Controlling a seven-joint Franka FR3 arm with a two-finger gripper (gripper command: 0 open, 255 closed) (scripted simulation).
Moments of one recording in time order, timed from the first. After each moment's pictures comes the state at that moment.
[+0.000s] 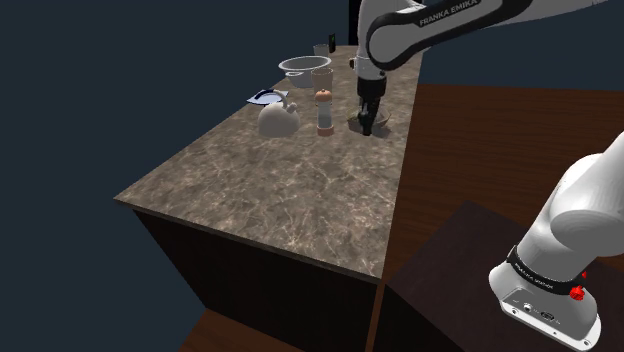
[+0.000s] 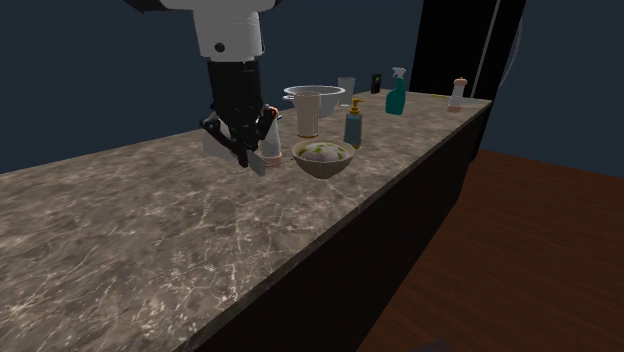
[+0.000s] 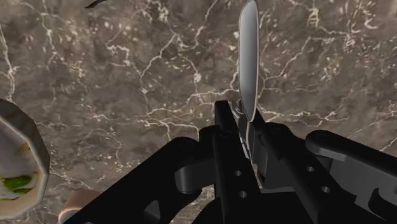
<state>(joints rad) 0.07 -0.21 0.06 -2.15 0.00 1.98 -0.26</state>
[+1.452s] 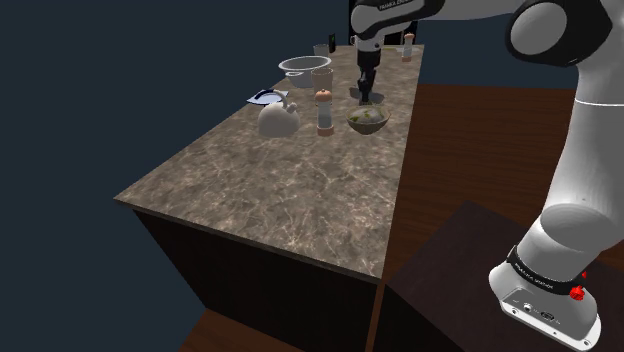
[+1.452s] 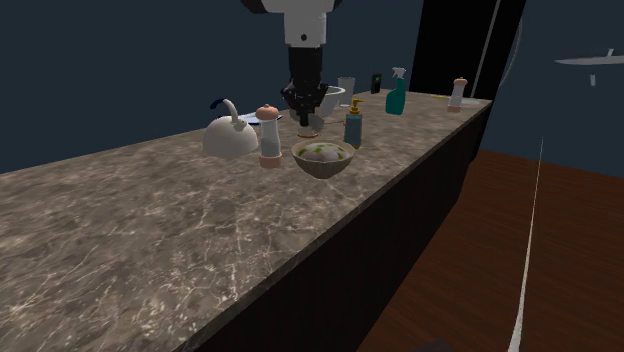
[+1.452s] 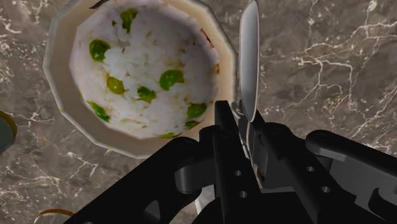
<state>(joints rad) -0.08 0.27 -0.09 -1.51 0.02 1.83 -0.56</state>
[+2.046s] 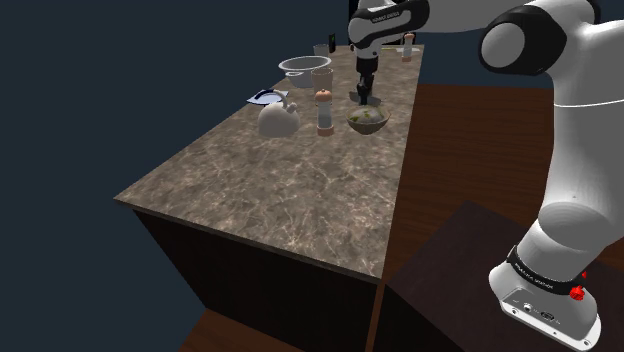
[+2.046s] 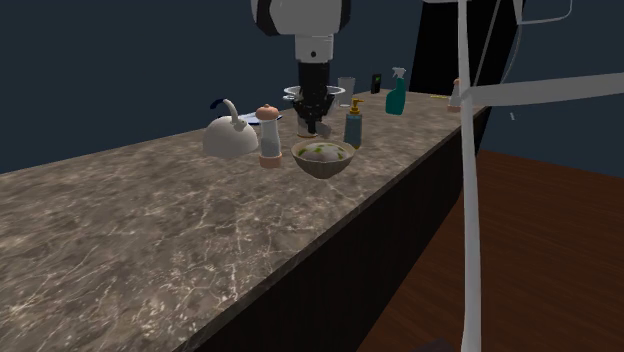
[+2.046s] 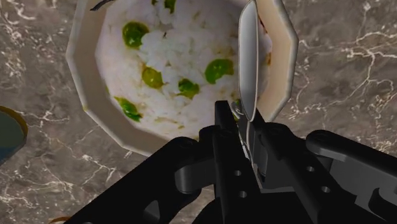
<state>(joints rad) -0.12 0.42 -0.10 -1.39 0.04 1.84 -0.61</state>
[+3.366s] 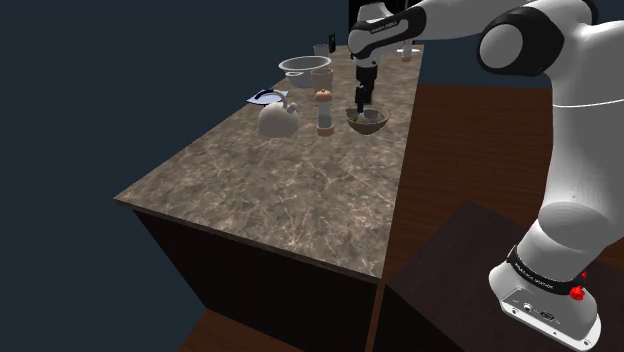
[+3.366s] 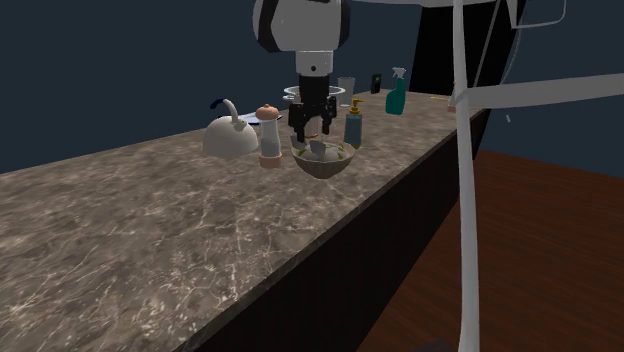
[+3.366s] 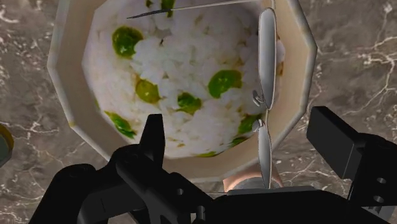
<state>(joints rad) -0.12 0.42 -0.10 -1.45 0.04 1.91 -0.61</state>
